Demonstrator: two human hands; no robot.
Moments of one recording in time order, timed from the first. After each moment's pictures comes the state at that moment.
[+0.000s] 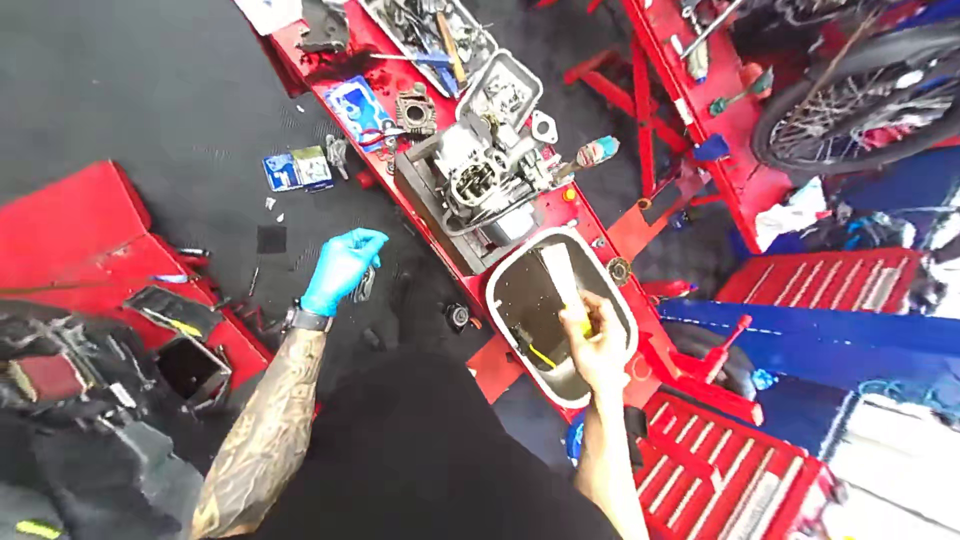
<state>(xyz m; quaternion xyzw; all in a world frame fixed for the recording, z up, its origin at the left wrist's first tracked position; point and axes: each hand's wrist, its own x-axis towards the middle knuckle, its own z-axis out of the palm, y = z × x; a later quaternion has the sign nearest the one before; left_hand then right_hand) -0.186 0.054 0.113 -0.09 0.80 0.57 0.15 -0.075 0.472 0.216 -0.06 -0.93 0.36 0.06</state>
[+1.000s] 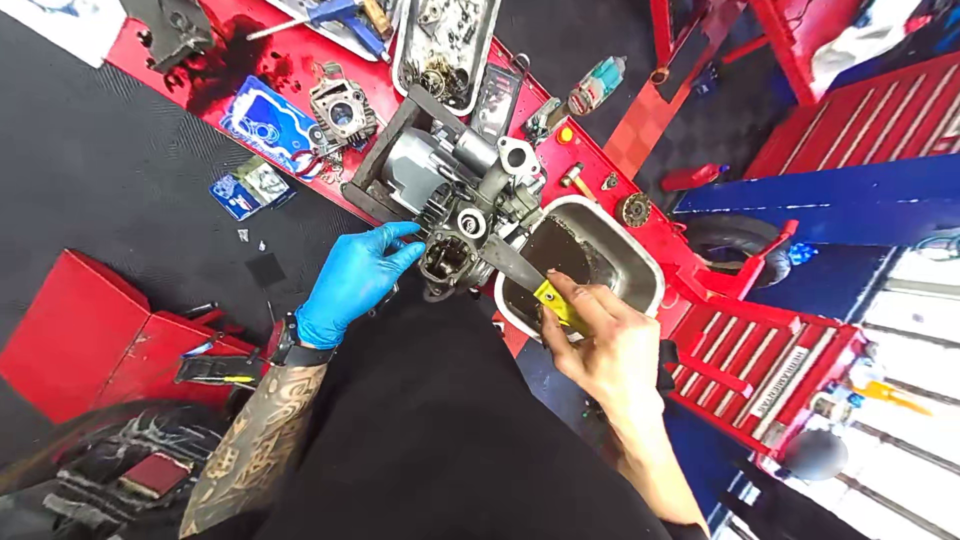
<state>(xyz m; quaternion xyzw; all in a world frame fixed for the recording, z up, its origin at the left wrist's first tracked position) -0.376 0.126 0.162 0.14 0.84 0.45 0.29 -0.219 0.404 0.269 -0.04 -0.99 0.12 0.01</state>
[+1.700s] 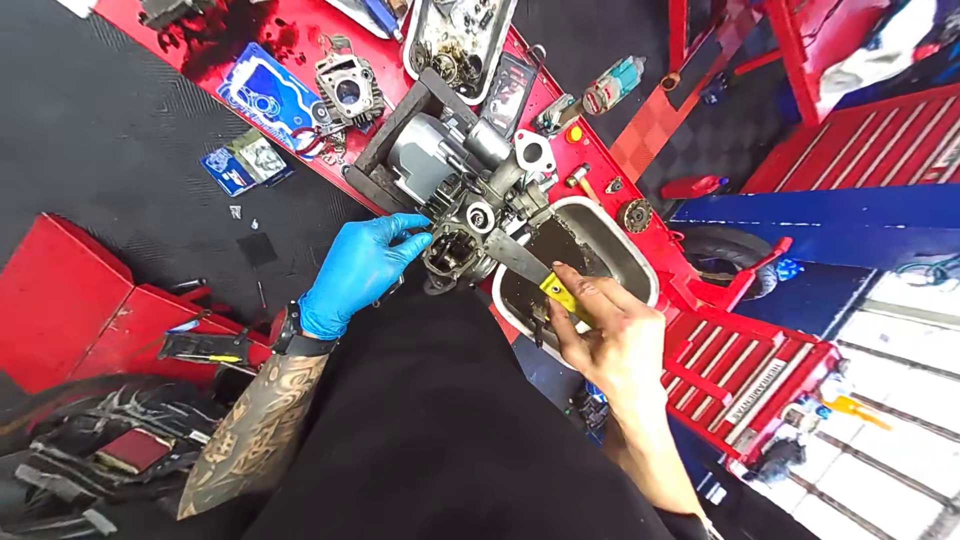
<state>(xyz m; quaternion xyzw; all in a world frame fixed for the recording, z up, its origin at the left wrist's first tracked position) -0.371 0.128 0.161 0.15 0.83 0.47 0.26 -0.230 0.417 0.267 0.00 -0.99 0.14 -0.02</state>
